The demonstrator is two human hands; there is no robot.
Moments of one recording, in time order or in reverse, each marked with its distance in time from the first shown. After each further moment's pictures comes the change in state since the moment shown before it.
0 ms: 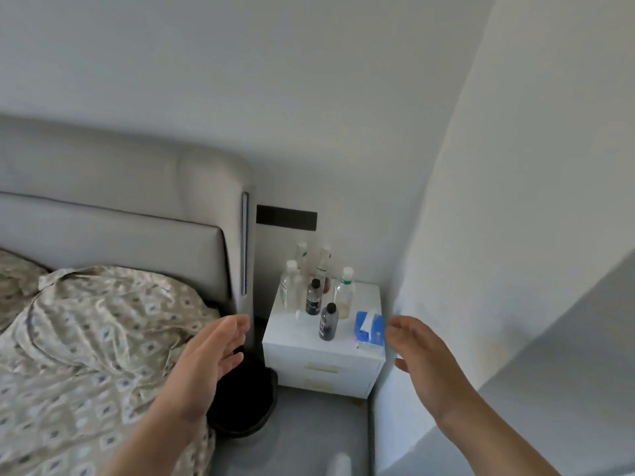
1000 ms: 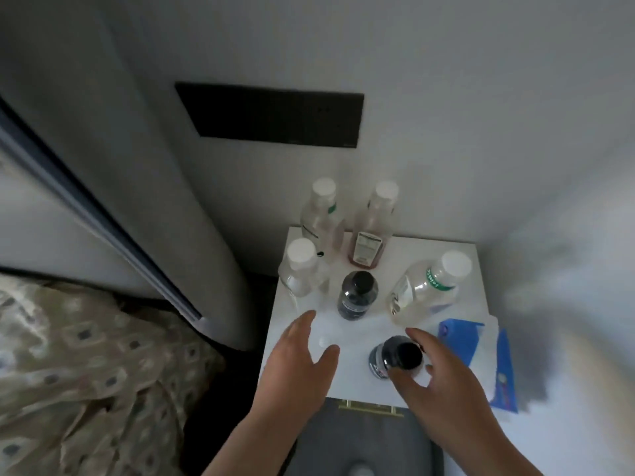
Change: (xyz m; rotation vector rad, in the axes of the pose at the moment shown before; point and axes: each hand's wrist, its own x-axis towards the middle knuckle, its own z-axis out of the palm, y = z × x) left_hand 0.443 -0.264 0.080 0.804 -0.073 -0.276; right_hand 0.444 0.254 0.145 -0.487 -0.057 0.170
